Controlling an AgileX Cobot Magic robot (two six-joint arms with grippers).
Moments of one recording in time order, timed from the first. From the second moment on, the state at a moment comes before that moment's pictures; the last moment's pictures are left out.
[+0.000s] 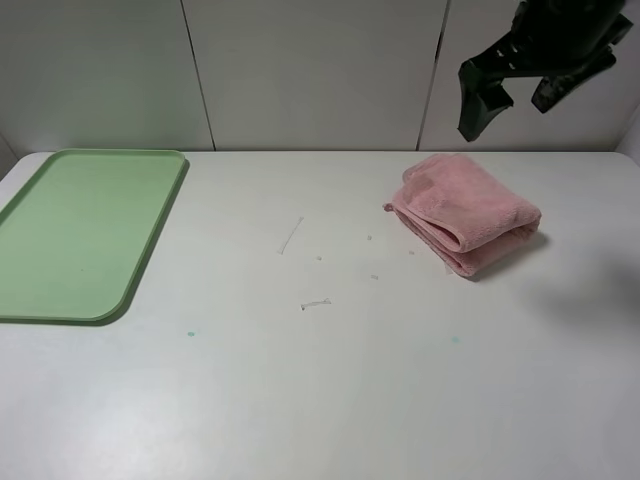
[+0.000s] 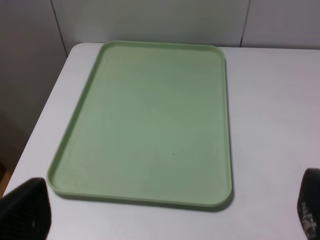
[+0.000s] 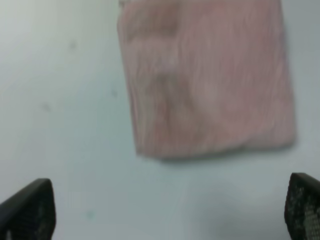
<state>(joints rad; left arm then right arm) -0.04 -0.01 -0.50 0.19 0.89 -0.14 0.33 1.64 -1.48 -0.04 1.22 -0.15</state>
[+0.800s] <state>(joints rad) -0.04 -0.01 -0.50 0.19 0.89 -0.14 0.33 1.00 -0.93 -0.04 1.22 -0.09</state>
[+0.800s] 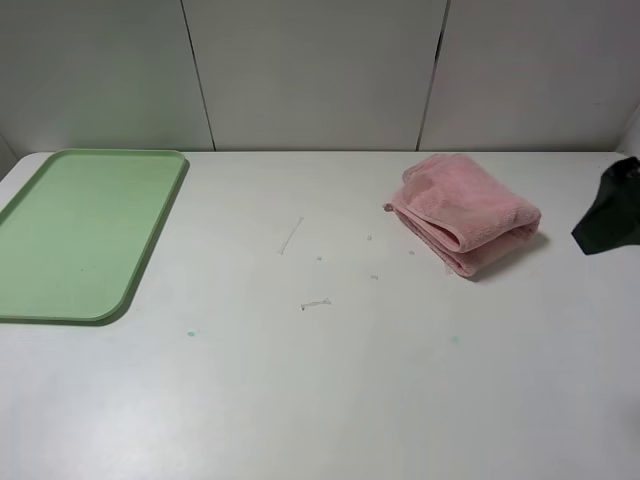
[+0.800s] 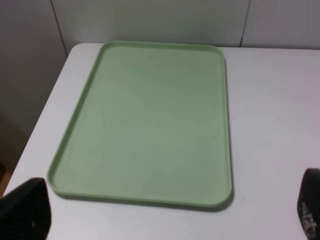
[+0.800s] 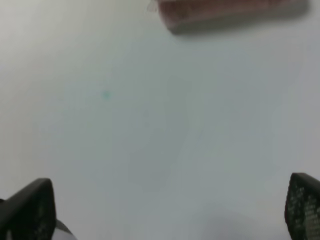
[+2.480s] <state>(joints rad) -0.04 -0.01 -0.50 0.19 0.89 -0.14 0.01 0.00 -0.50 -0.04 1.02 -0.06</state>
